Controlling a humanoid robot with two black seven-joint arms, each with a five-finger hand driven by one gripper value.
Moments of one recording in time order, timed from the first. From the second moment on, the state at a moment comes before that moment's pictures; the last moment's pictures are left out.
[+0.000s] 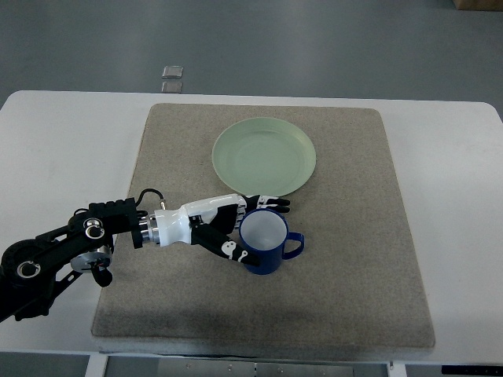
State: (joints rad) left arm -0.52 0.35 -0.65 -1.17 0.90 -0.61 -0.27; right arm -0.01 0.00 0.03 0.11 -0.03 0.18 0.22
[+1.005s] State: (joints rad) left arm -0.53 0.34 -0.67 -1.18 0.93 -0.59 -0.30; right arm -0.01 0.00 0.03 0.11 -0.03 0.18 0.22
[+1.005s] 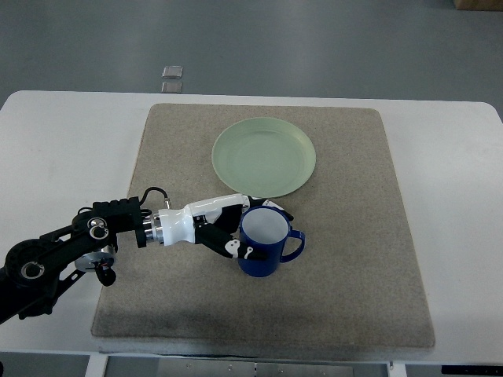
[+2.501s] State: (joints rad) left arm -0.54 0.37 -0.87 -0.88 0.90 -0.07 -0.44; right arm -0.01 0.00 0.03 0.11 -0.03 0.18 0.22
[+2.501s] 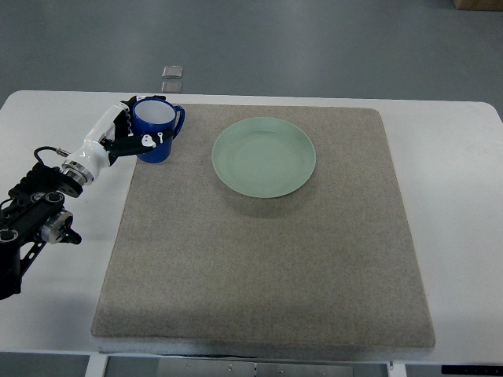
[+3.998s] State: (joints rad) left arm -0.54 0.41 -0.95 -0.87 0.69 -0.29 -0.41; right arm -0.01 0.00 0.03 0.11 -0.03 0.18 0.22
